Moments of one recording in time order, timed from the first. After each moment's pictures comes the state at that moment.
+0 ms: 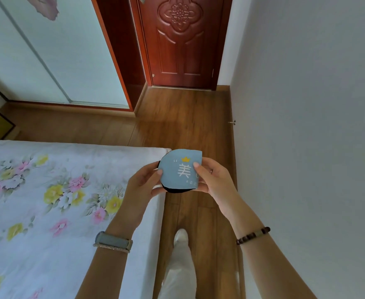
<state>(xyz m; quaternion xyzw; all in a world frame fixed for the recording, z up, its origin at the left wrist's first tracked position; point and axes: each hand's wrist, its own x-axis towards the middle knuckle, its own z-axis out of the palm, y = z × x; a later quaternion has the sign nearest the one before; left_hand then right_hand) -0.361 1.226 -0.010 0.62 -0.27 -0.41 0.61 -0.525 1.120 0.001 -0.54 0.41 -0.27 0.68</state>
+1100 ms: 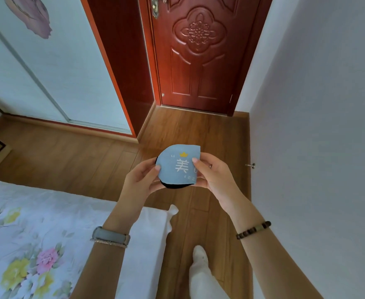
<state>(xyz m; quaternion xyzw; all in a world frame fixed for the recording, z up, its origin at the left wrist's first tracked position) -0.139 0.856 -0.005 0.63 -0.26 -0.40 0.62 -0.296 0.732 0.009 -0.57 0.38 -0.23 0.69</state>
